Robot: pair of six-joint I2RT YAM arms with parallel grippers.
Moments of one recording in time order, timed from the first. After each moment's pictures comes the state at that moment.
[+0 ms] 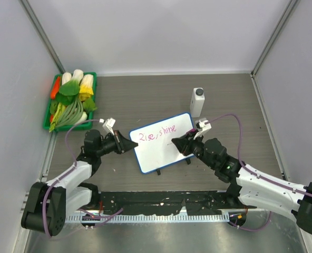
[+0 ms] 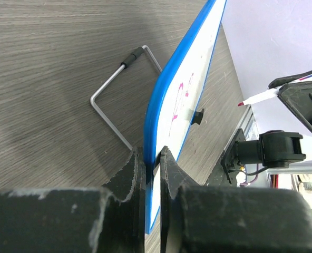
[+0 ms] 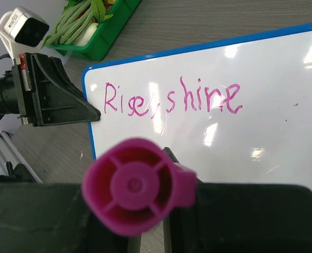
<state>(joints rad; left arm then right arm) -0.21 1.05 0.25 0.46 0.71 -0.68 0.89 0.83 0.39 0.28 0.19 0.52</state>
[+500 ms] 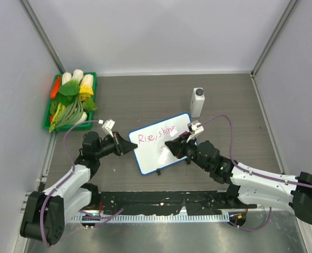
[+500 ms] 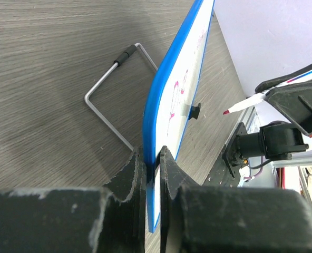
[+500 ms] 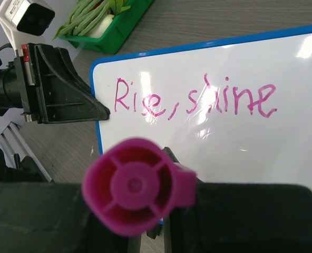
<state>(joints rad) -0.21 0.95 0.24 0.39 0.72 -0.63 0.99 0.92 0.39 0.39 0.24 0.52</state>
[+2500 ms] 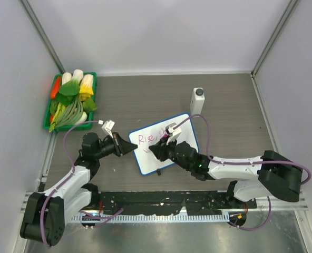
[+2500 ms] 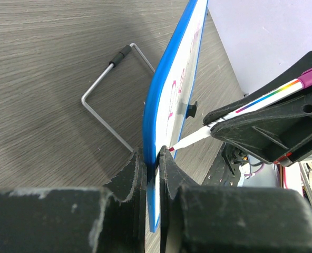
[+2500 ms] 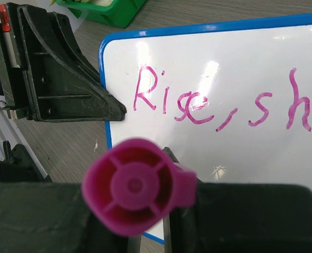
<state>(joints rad) -0.20 0.94 0.22 0.42 0.75 -0.63 1.11 1.32 0.52 0.59 0.29 0.50</state>
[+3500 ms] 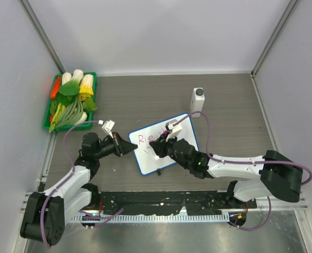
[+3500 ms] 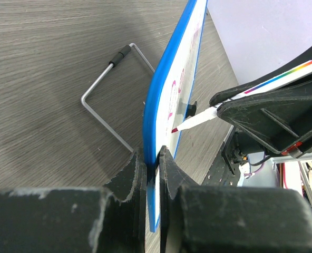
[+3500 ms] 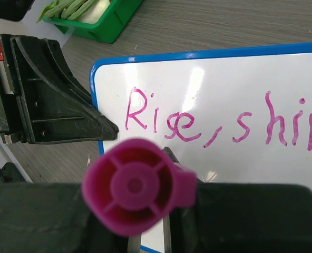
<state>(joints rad) -0.20 0.94 0.22 0.43 0.75 -0.63 1.11 1.31 0.57 0.52 0.36 0.50</state>
